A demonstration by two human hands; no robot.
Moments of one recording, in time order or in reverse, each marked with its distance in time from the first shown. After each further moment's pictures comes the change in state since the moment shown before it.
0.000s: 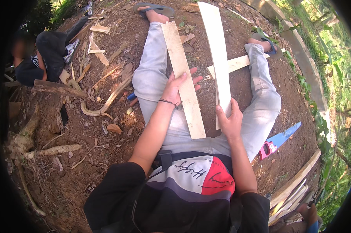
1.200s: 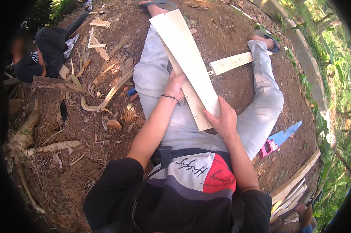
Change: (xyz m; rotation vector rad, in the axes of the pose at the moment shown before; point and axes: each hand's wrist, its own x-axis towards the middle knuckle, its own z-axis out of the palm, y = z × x) left_hand 0.009 -0.013 -0.012 0.024 0.069 0.115; right_hand -0.005 -0.008 0.016 -0.200 -0.192 -0.220
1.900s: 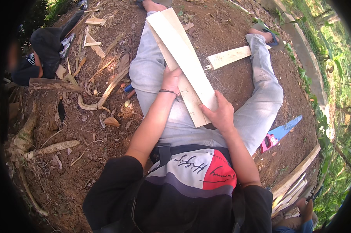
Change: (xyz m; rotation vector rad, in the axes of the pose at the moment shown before) left_hand 0.003 -0.003 -0.002 0.113 0.184 0.089; right_hand 0.001 0.002 0.006 0.028 -0.067 0.158
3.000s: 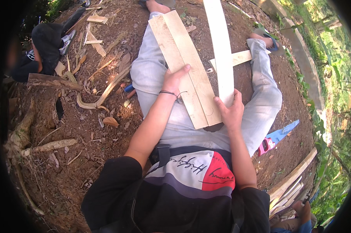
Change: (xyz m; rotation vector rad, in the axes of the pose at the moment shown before) left_hand -0.002 0.004 0.000 -0.018 -0.031 -0.039; right_hand 0.011 0.013 -0.012 0.112 0.277 0.067
